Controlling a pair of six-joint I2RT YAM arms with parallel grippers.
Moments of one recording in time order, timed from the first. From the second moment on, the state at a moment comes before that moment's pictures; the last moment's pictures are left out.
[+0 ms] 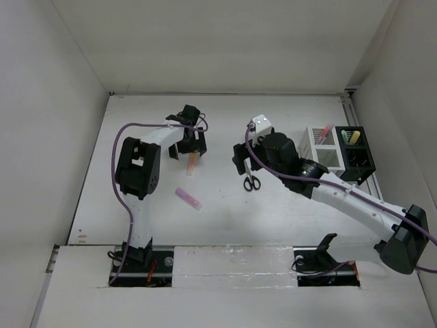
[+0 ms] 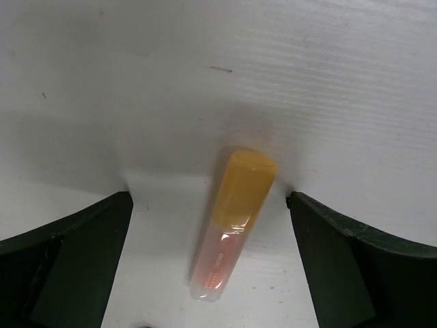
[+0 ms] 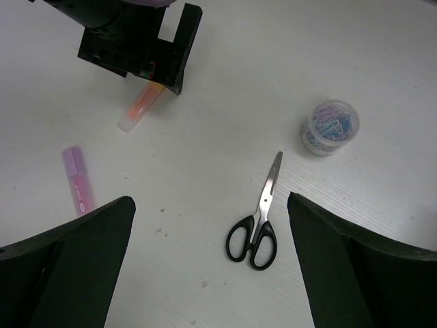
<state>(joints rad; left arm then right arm) -0.35 2.07 1.55 -0.71 -0.15 -0.50 0.81 1.24 1.04 -0.21 0.23 0.15</state>
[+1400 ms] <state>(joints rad) -0.52 1.87 1.29 -0.66 -0.31 -0.63 0.77 1.17 1.01 -0.19 0.13 0.16</state>
